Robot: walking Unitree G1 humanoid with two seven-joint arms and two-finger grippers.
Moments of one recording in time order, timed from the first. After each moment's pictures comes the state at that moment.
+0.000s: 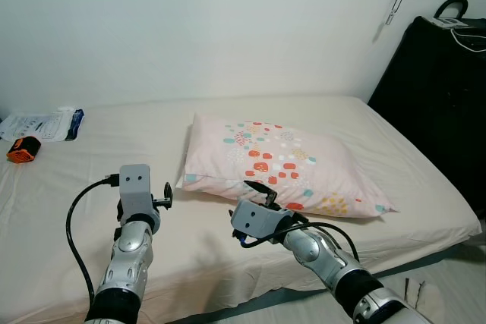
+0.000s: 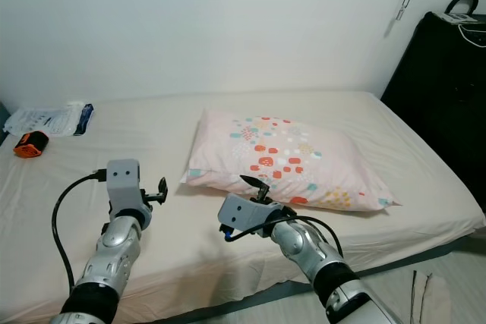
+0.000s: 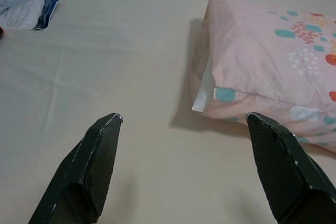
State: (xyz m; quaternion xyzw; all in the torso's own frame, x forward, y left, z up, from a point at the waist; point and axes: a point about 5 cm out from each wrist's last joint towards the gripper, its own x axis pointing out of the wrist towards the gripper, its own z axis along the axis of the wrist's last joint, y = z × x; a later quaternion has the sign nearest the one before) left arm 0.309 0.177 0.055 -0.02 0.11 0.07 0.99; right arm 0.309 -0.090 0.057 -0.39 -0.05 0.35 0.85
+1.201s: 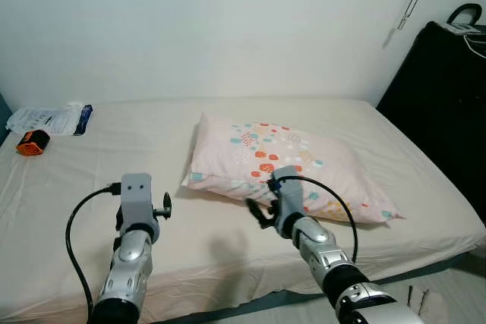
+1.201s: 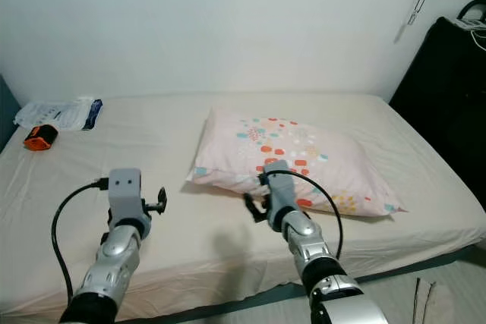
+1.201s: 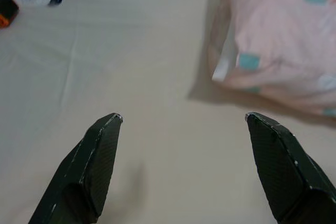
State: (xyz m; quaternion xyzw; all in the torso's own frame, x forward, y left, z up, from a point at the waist) left arm 0.288 0.179 0.032 0.00 0.14 0.08 0.99; right arm 0.327 -0.133 0.036 -0.04 0.17 0.12 0.98
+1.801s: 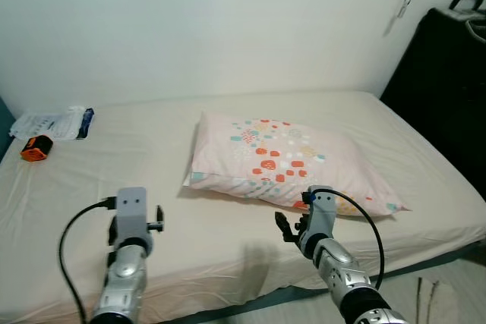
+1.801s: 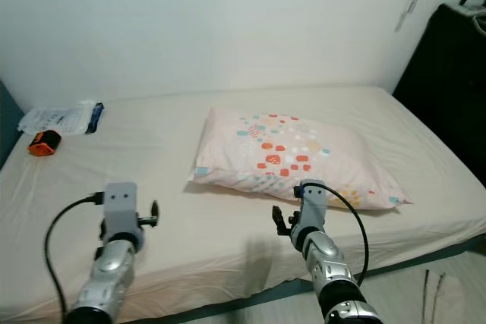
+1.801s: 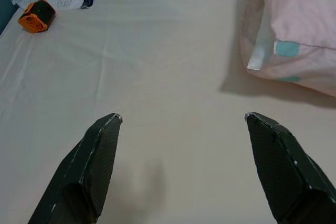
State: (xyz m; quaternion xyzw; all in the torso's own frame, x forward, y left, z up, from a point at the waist) left arm 0.278 0.194 0.024 0.03 0.15 0.12 0.98; right arm 0.307 -0.164 0.017 0.07 0.21 0.04 0.97
